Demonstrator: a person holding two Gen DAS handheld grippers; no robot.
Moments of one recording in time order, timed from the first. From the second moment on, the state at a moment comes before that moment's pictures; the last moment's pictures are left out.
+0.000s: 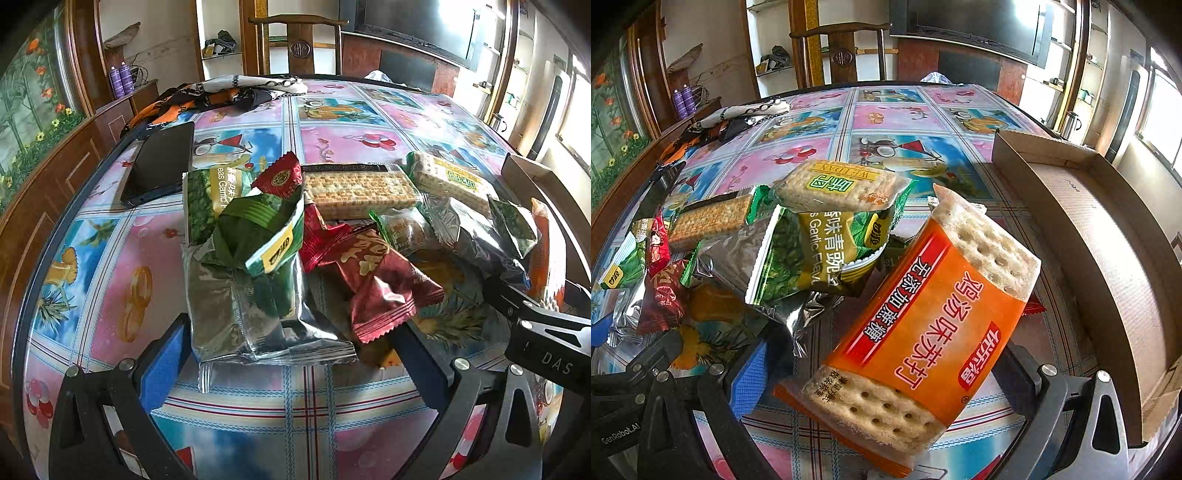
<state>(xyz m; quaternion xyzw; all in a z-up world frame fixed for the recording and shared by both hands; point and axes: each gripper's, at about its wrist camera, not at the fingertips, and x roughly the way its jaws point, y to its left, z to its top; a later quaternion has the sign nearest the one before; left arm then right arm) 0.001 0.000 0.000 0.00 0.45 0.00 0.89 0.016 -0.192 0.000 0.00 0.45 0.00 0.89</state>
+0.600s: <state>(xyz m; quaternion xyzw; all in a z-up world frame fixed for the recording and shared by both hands) 0.001 0.000 0.000 0.00 0.45 0.00 0.89 0.018 -0.198 0.003 -0.04 0.49 0.08 0.87</state>
